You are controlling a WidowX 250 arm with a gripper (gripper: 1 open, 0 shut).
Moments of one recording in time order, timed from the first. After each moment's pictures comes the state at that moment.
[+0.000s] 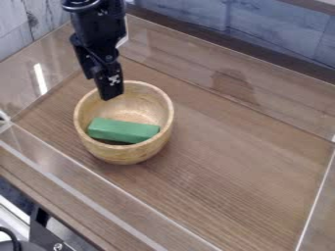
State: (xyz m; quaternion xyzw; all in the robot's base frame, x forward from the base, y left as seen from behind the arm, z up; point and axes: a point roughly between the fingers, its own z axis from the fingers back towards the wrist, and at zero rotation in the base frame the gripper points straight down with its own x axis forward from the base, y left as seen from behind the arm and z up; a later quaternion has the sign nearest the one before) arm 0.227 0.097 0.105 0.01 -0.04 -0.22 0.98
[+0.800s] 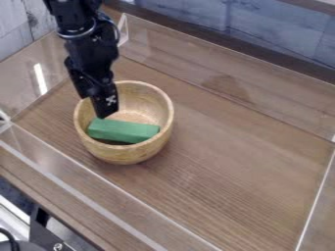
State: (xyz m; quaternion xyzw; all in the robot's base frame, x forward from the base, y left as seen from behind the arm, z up) arm 0.221 0.106 0.077 0.00 -0.04 -0.17 0.99
